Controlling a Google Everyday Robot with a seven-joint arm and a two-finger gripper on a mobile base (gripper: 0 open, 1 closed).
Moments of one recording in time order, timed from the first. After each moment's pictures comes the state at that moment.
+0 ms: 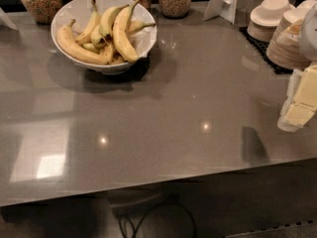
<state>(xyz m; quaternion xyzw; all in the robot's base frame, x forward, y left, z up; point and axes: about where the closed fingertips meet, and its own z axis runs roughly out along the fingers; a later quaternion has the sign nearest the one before) 0.438 -0.217 0.976 -0.60 0.78 -0.03 0.16</state>
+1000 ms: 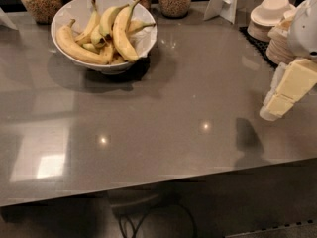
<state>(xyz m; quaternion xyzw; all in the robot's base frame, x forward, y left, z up) 0.465 -0.204 0.972 -0.59 0.78 -0.02 0.21</state>
